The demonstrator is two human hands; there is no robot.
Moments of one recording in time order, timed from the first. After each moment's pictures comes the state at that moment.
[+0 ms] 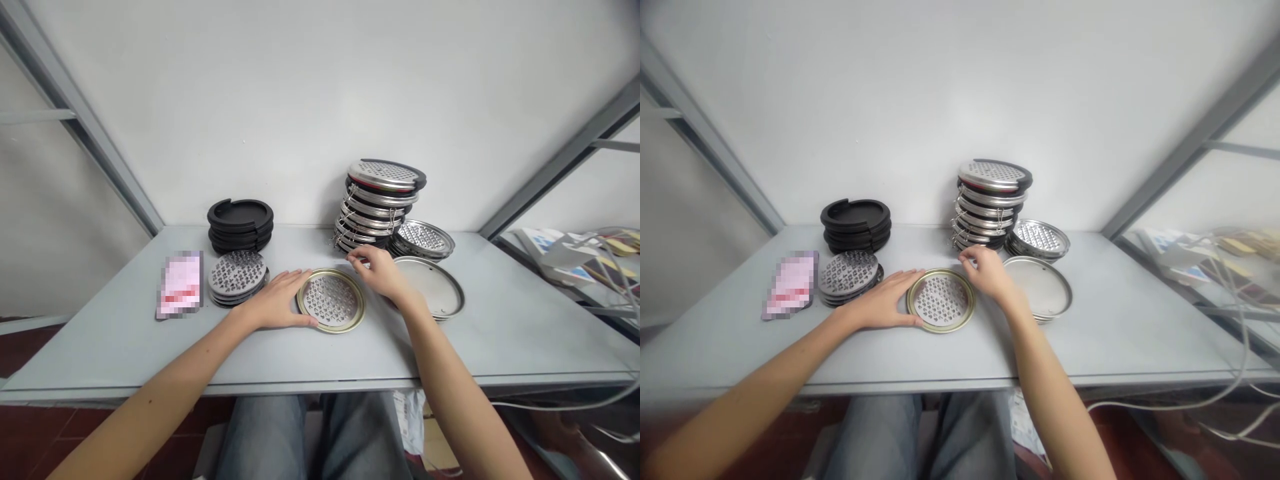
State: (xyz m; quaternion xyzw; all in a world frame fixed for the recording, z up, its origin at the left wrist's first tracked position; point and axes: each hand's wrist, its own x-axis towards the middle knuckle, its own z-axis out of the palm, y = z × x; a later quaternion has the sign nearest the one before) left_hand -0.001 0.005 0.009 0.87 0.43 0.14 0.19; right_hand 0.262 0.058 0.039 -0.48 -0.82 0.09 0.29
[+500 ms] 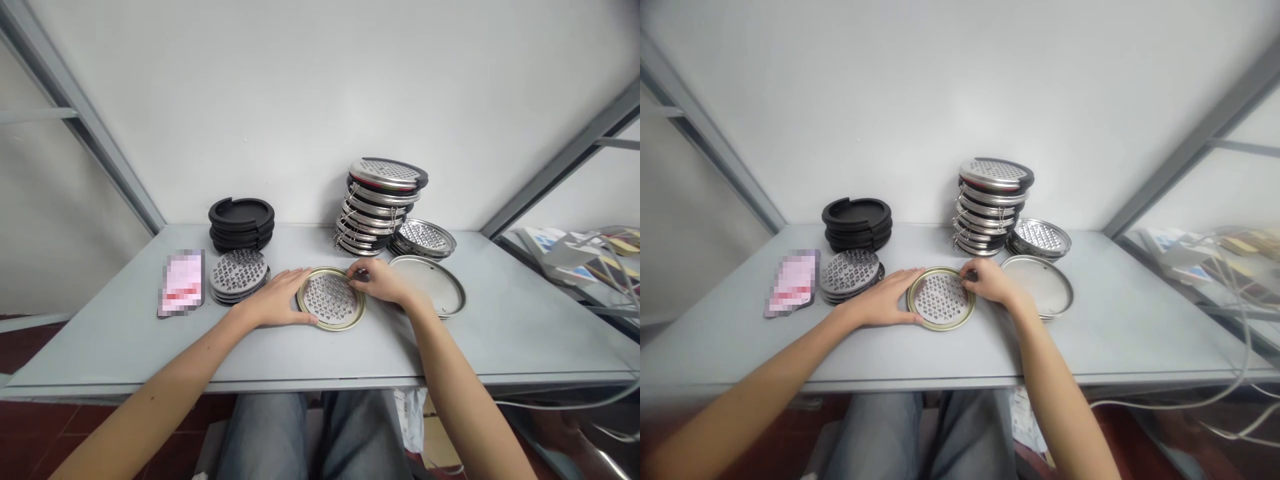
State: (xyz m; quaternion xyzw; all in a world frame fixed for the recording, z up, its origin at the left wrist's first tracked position) left_hand -0.001 0.003 0.016 0.87 0.43 0.13 0.19; right_hand 0.271 0.056 0.034 -0.47 -0.85 0.18 0.15
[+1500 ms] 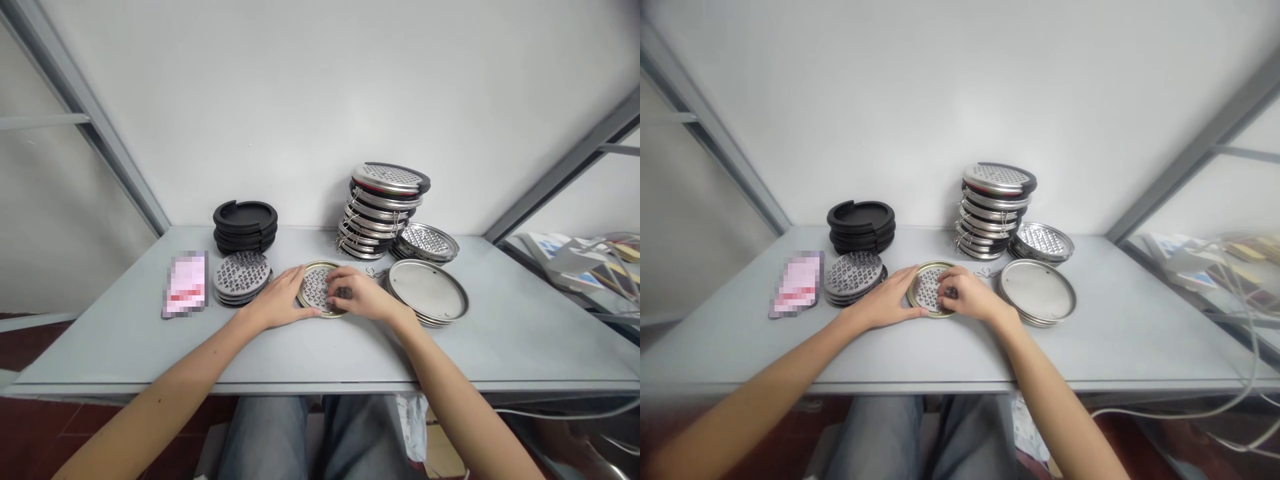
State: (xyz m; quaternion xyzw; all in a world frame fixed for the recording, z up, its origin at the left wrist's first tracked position) left_hand 0.003 0.002 0.011 0.85 0.47 0.18 0.16; right_hand 0.237 0.034 0.028 -0.32 -0.90 0.19 0.21
